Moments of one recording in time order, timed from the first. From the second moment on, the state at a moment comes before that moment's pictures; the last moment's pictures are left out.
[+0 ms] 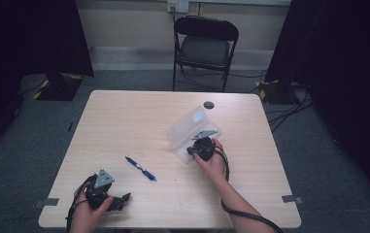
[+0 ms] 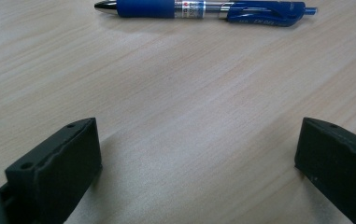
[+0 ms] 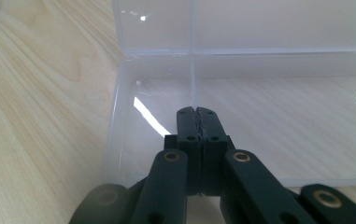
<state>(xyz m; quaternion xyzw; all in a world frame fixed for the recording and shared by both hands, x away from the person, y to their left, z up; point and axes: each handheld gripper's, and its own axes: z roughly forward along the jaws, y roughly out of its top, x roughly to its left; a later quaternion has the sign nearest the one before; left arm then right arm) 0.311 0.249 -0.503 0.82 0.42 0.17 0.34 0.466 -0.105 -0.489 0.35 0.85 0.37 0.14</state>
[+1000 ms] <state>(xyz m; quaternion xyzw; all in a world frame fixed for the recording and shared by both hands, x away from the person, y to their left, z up) 0.311 0.249 -0.503 0.82 0.42 0.17 0.34 0.475 -0.075 -0.492 0.35 0.85 0.38 0.13</state>
